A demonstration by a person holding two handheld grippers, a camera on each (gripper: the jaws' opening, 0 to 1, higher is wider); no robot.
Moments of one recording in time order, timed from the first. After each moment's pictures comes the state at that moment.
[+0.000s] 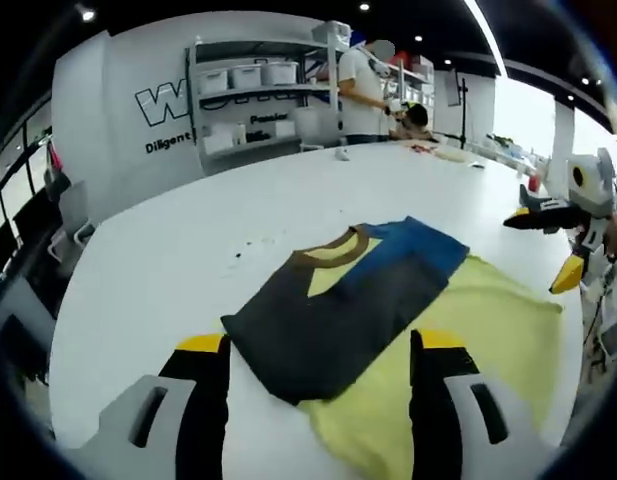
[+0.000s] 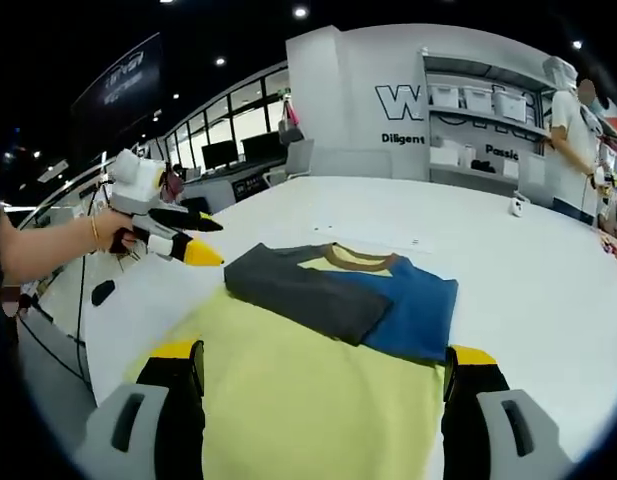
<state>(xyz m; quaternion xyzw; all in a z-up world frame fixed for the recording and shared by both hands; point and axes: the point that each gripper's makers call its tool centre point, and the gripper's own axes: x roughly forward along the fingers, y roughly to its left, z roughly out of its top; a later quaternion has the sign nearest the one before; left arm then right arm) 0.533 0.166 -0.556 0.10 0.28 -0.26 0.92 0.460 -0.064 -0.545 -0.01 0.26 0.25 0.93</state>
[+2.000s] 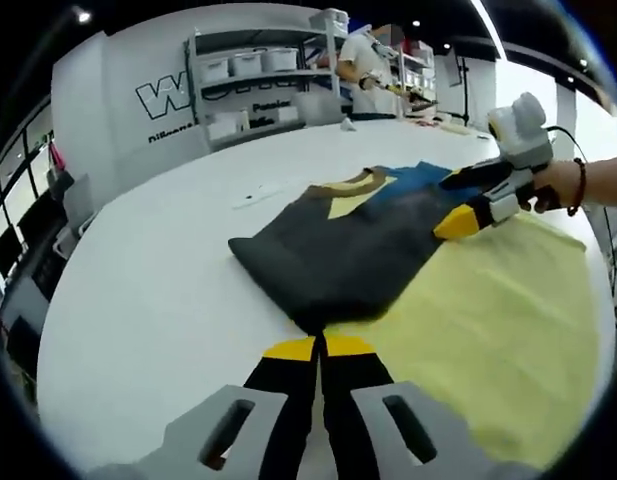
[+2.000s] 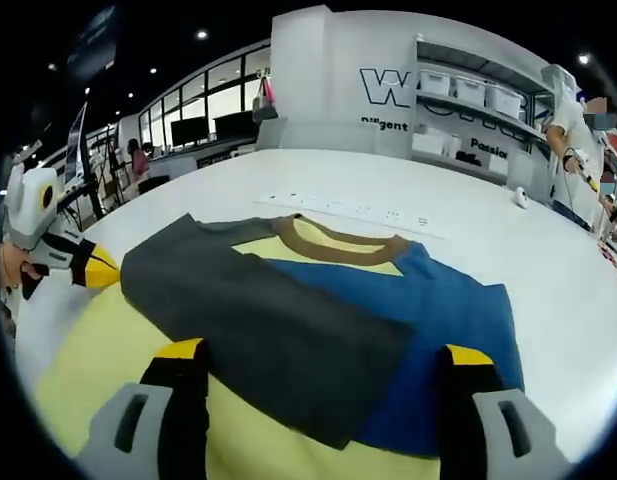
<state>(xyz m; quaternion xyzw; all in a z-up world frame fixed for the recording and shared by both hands) 0.527 0.199 -0.633 0.14 0.29 -0.26 0.91 0.574 -0.032 -0.645 -0.06 0.29 0.19 0.94</state>
